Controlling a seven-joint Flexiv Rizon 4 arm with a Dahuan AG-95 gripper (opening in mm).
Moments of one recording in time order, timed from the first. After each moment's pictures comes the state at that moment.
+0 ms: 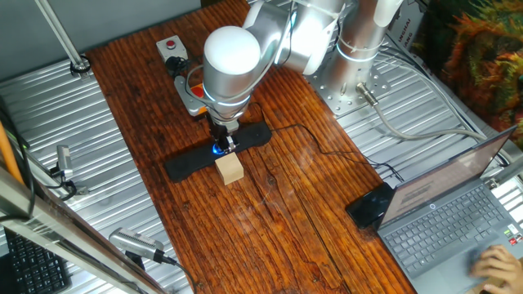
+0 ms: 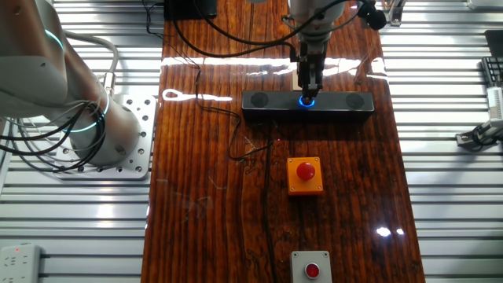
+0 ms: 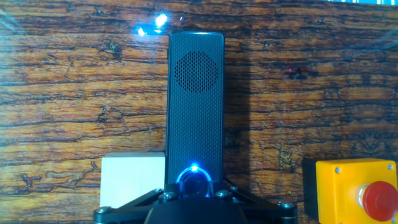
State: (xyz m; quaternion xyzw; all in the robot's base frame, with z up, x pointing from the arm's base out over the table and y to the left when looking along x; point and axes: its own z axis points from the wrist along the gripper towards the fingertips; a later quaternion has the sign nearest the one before) arm 0.487 0.074 0.081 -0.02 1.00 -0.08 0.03
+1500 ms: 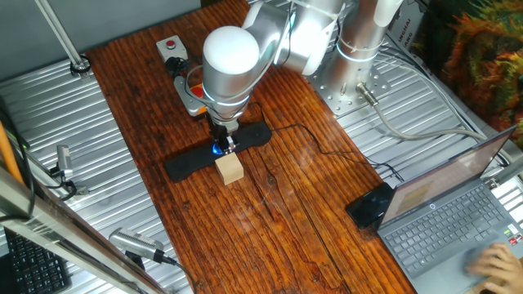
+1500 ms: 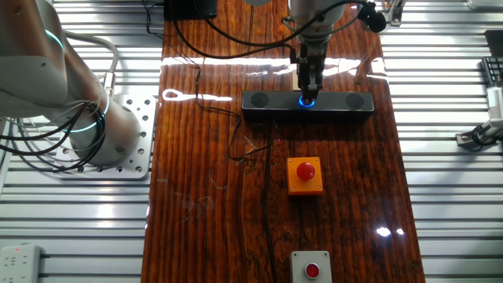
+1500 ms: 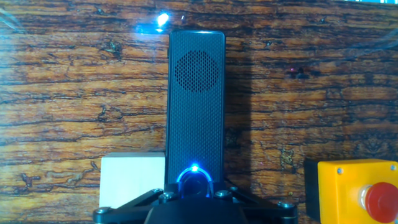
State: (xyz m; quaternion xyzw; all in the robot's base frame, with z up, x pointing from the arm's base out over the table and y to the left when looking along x) arm 0.487 0.073 0.078 -0.02 1.00 -0.07 0.03
